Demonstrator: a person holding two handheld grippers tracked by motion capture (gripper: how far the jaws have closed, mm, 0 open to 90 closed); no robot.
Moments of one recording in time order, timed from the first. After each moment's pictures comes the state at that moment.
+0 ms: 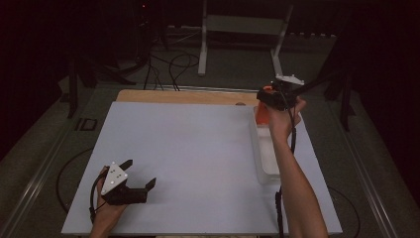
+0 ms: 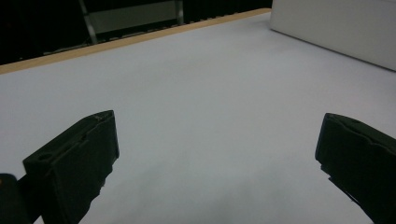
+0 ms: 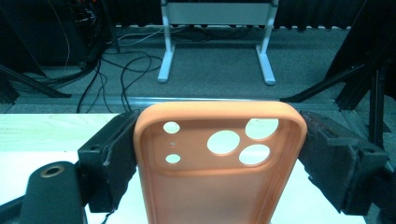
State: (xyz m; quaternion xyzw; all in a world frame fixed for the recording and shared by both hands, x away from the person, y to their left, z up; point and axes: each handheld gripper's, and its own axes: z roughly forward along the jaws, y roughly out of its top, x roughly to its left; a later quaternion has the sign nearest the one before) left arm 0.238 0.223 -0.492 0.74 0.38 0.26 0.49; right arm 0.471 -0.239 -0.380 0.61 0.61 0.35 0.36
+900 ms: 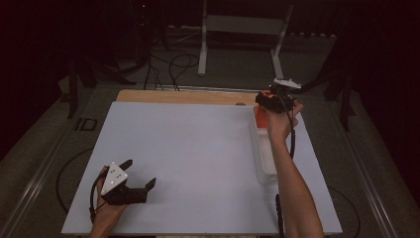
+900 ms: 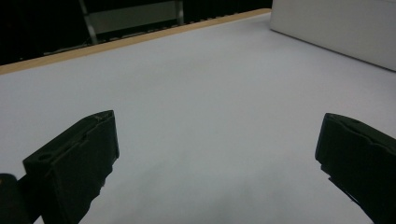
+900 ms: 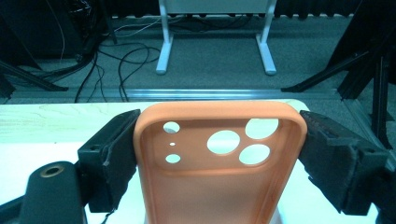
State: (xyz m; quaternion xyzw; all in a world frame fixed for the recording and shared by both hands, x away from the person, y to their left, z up) left arm 0.238 0.223 -0.492 0.74 0.38 0.26 0.49; right arm 0.477 -0.241 -0.401 0.62 0.61 0.34 0.35
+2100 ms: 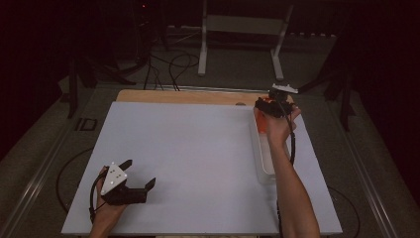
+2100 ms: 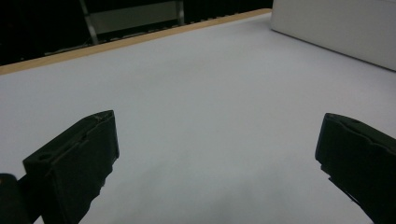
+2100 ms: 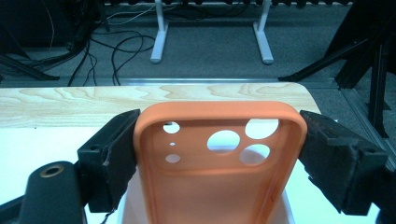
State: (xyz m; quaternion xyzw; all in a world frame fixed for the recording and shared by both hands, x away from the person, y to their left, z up) left arm 0.238 0.223 -0.492 0.74 0.39 0.26 0.49; right arm 0.481 -0.244 -0.424 0.63 0.61 0.33 0.34
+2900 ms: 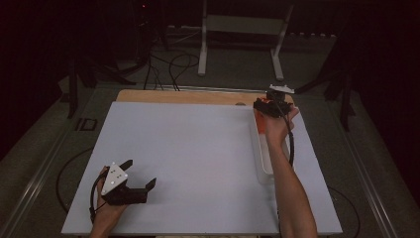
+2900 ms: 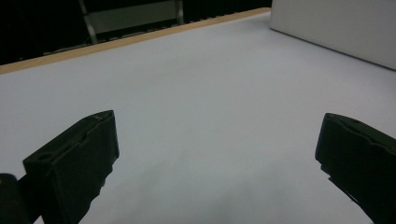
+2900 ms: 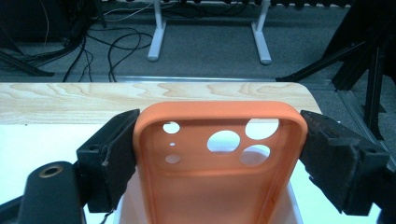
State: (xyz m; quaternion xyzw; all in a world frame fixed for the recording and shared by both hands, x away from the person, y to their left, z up) left arm 0.238 0.222 -0.493 0.74 0.38 0.26 0.48; right arm 0.486 -0.240 -0.431 0.63 0.62 0.32 0.35
